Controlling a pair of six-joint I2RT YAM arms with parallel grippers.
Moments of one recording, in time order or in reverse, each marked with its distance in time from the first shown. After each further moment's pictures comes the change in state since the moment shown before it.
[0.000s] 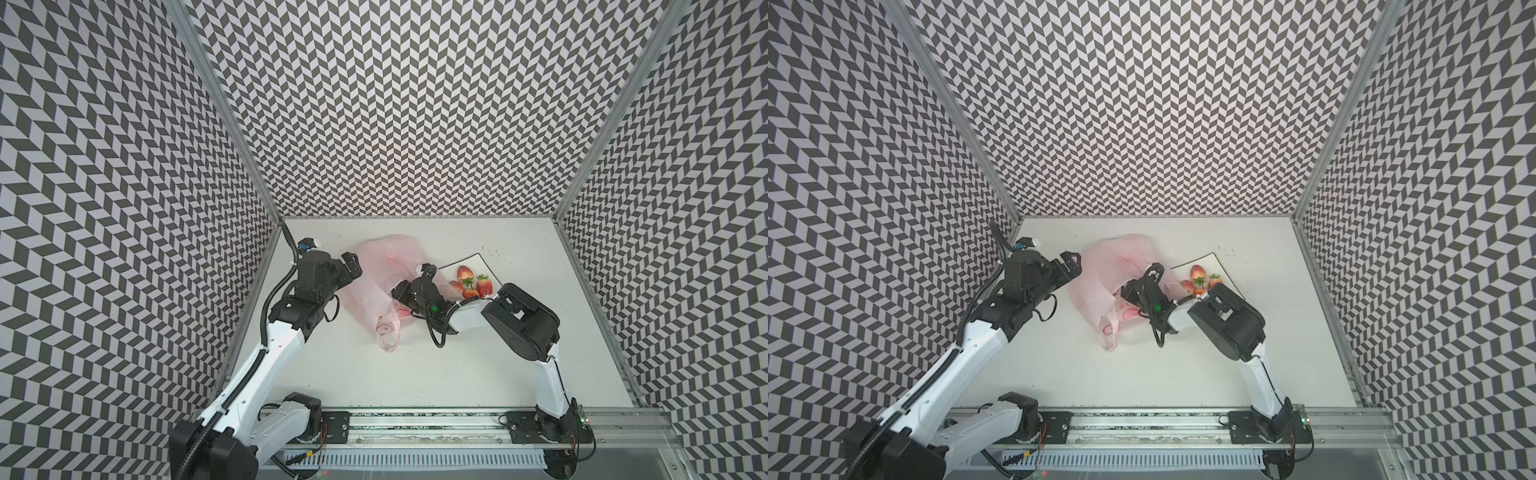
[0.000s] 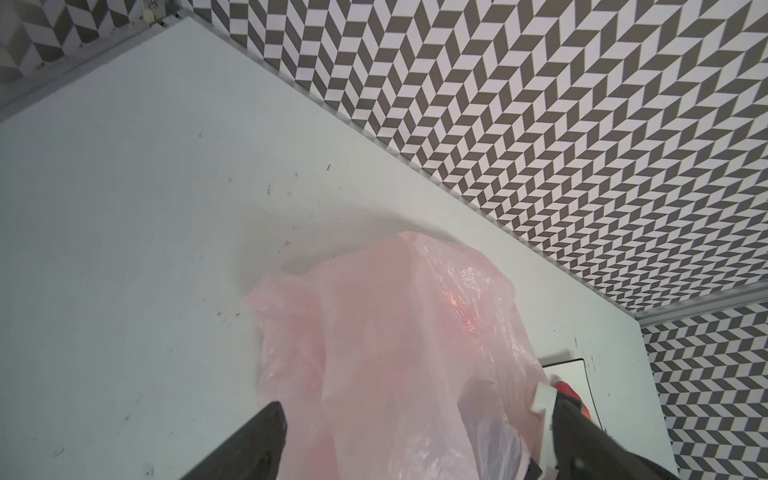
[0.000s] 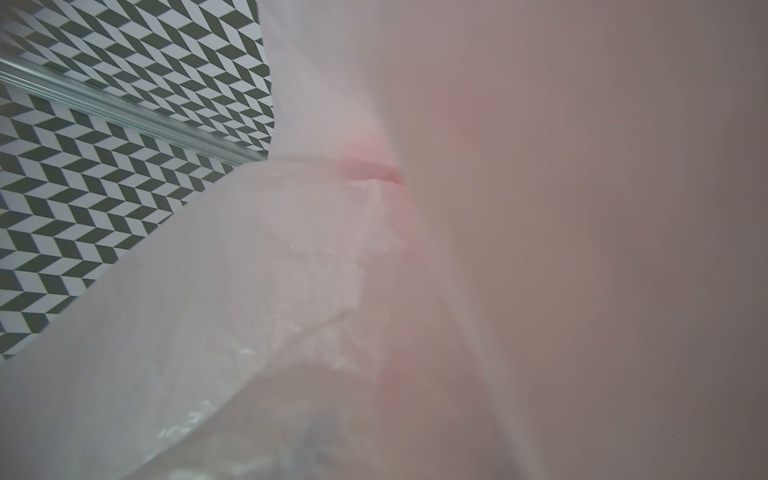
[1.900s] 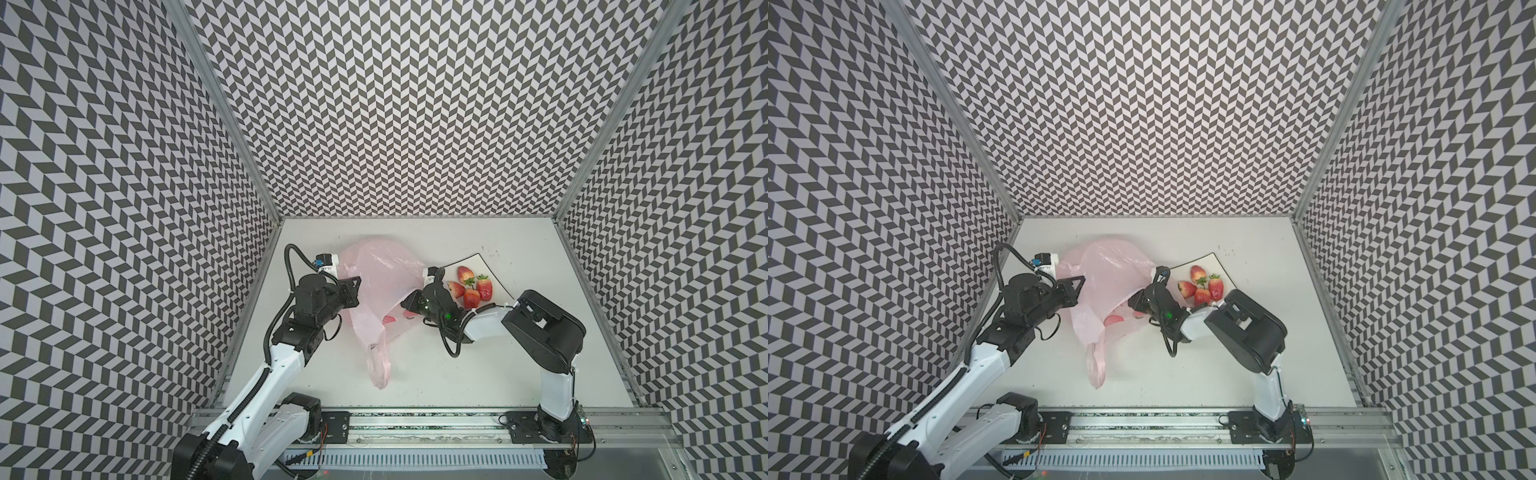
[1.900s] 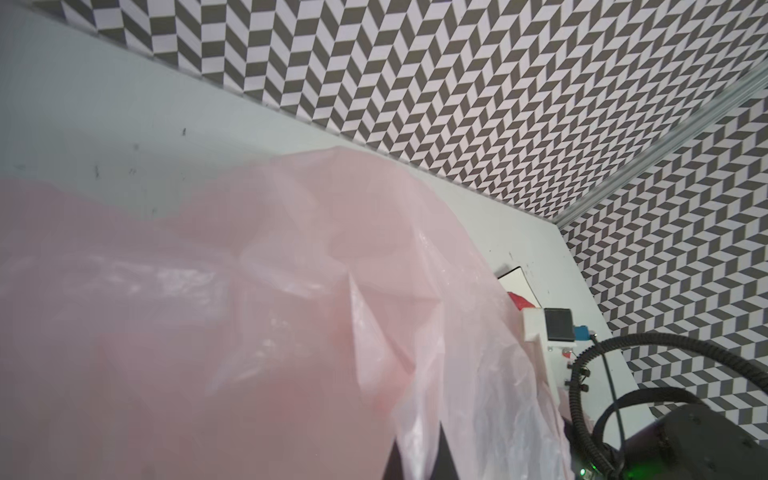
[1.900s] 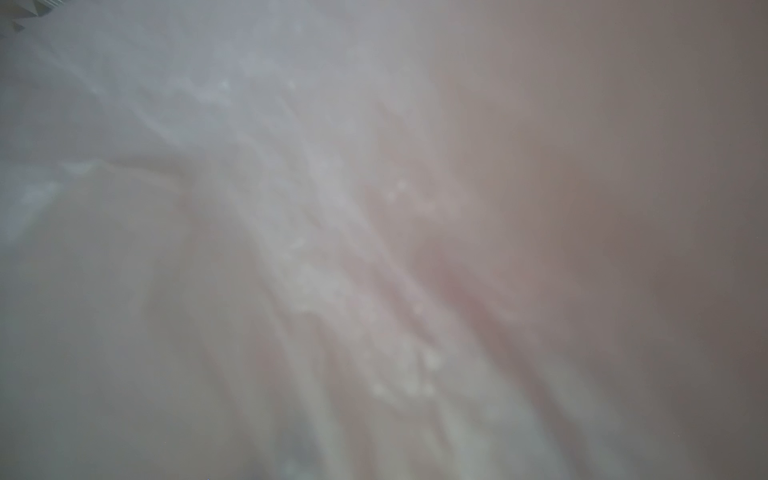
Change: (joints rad) left arm 0.004 -0.180 -0.320 0.275 0.289 0.166; right arm 0.014 -0.182 -0.189 -0.014 0.011 -0.197
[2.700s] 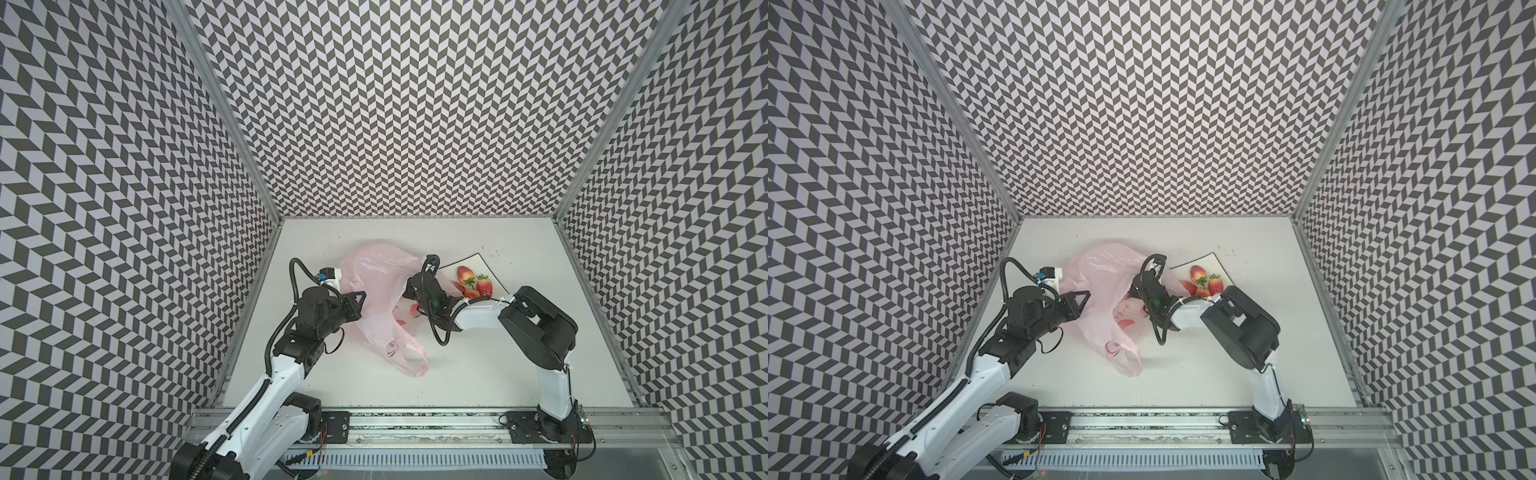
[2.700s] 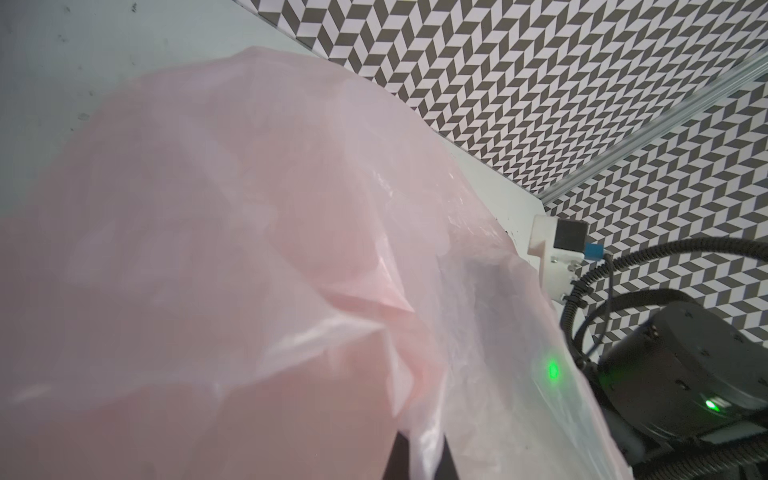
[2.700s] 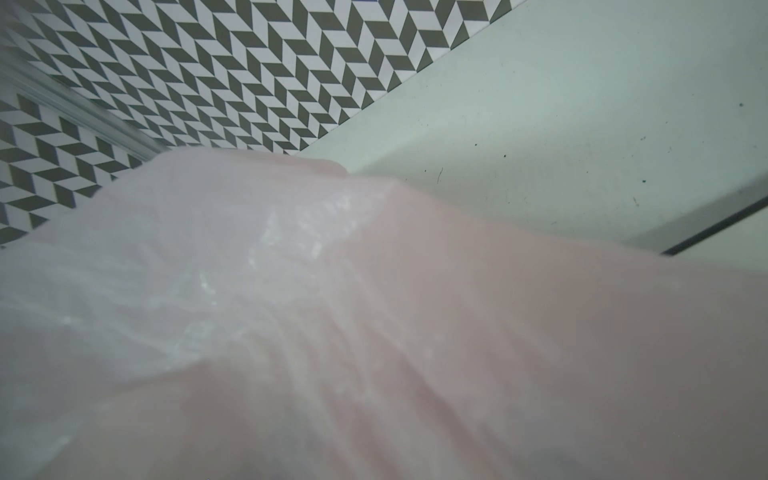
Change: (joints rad) left arm -0.047 -0.055 -0.103 0.008 0.071 -0.102; right arm 0.004 0.082 0.219 -0.169 0.269 -0.087
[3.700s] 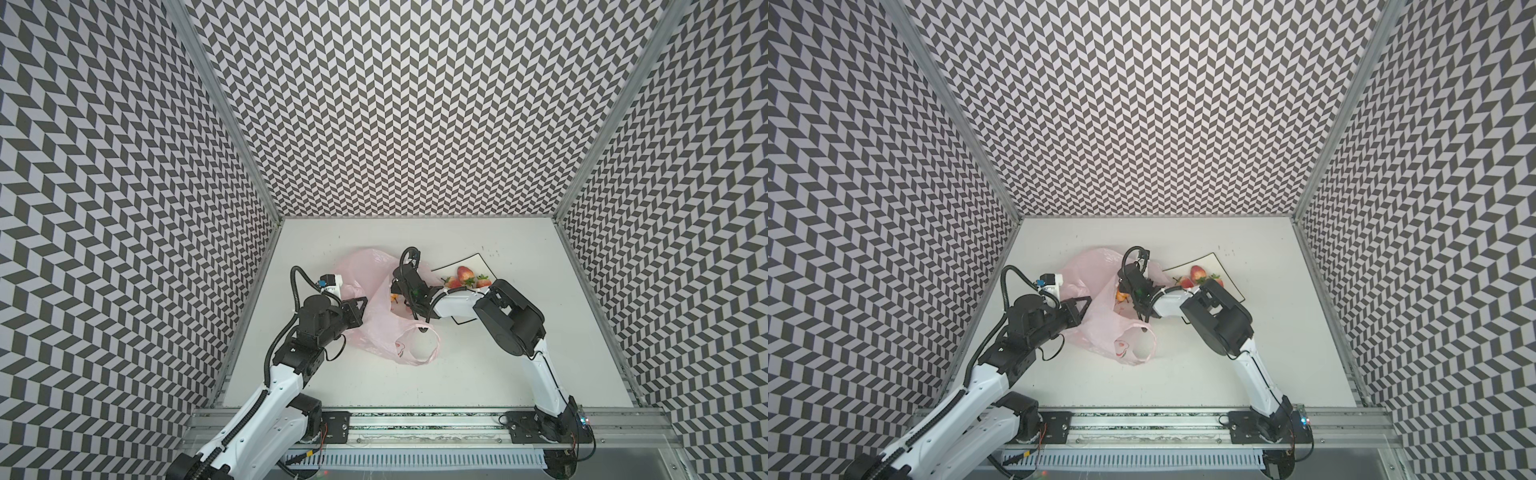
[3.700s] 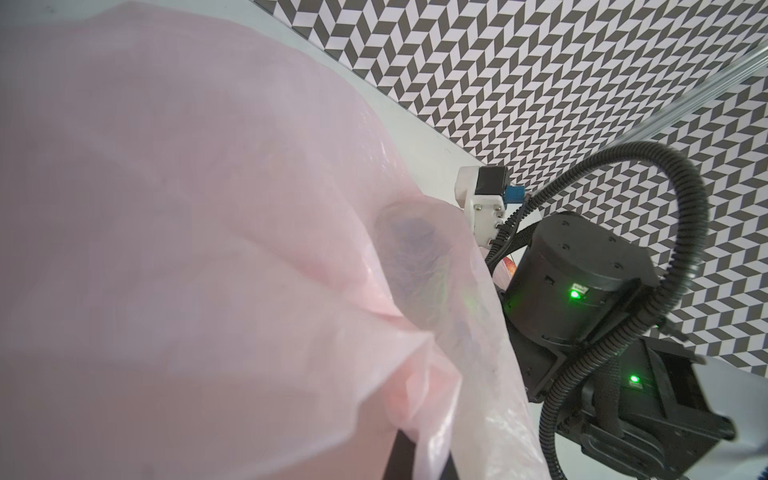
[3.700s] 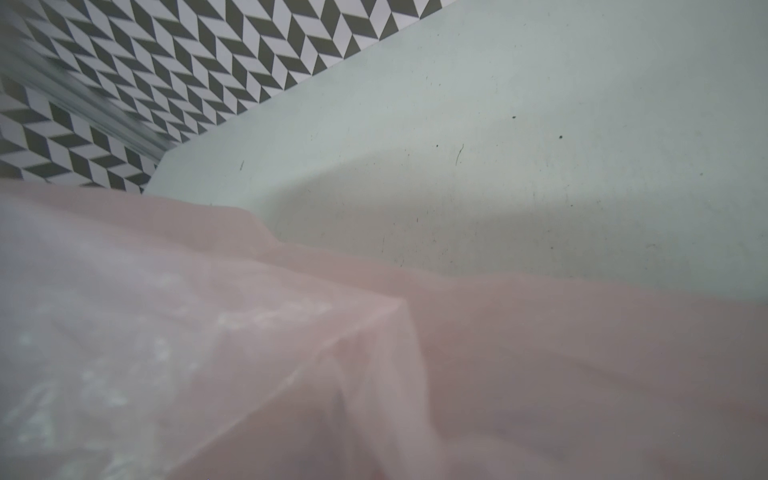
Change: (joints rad) left arm -0.013 -0.073 -0.058 0.008 -0.050 -0.042; right arm -0.001 0.211 0.290 -0.185 -0.008 -0.119
